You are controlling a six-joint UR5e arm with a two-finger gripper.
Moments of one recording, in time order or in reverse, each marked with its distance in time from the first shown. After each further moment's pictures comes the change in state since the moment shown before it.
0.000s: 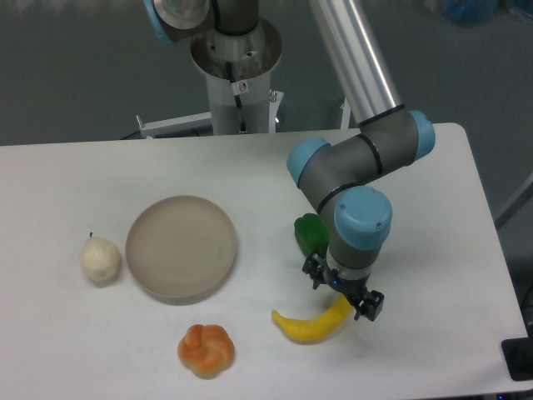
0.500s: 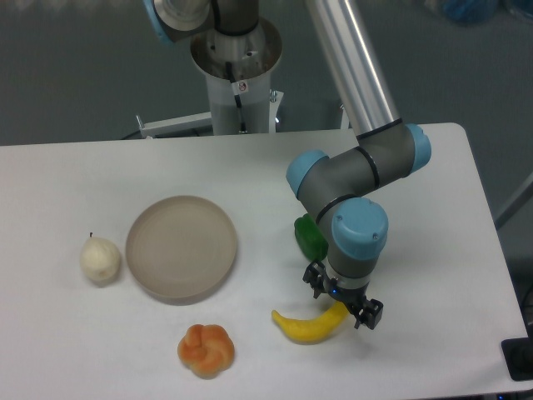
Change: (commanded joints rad) arm 0.002 -0.025 -0.029 0.092 0.003 -0.003
